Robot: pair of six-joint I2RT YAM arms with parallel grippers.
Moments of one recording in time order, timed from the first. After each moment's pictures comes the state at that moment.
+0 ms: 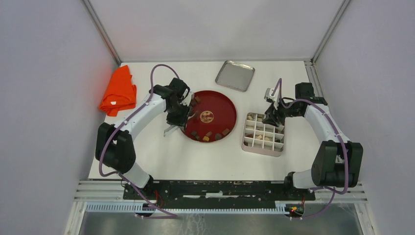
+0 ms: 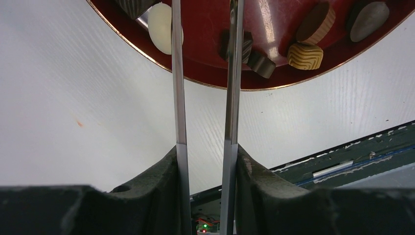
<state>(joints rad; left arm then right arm) -0.44 1.60 1.30 -1.04 0.10 -0.09 -0.07 1.41 1.01 -0.78 -0.90 -1.11</state>
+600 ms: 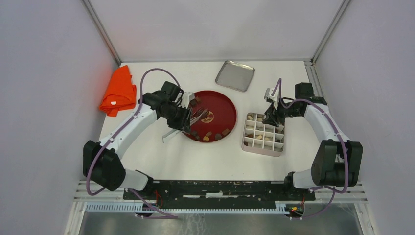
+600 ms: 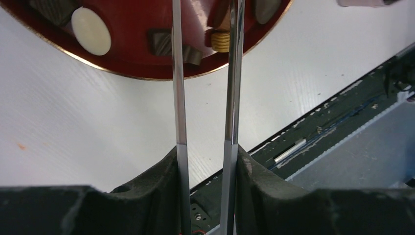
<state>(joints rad) -0.45 1.42 1.19 -0.97 0.30 -0.09 -0.07 1.41 1.01 -0.78 -0.90 -1.11</state>
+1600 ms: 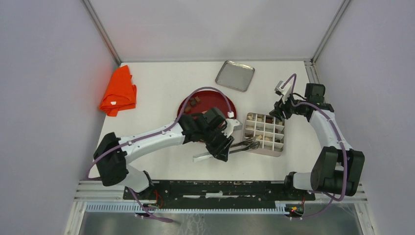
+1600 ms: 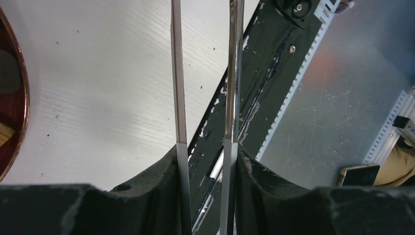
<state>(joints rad) -1.00 1.46 1.15 -0.65 0.44 -0.18 -0.17 1.34 0.94 -0.51 -0.84 -0.86</state>
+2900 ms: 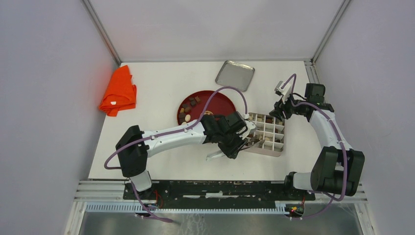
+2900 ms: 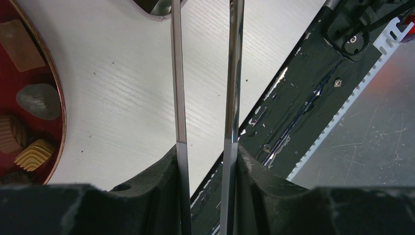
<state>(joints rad) -1.14 1.71 1.38 -0.73 0.16 -0.21 -0.17 1.34 0.94 -0.52 -0.84 -0.87</state>
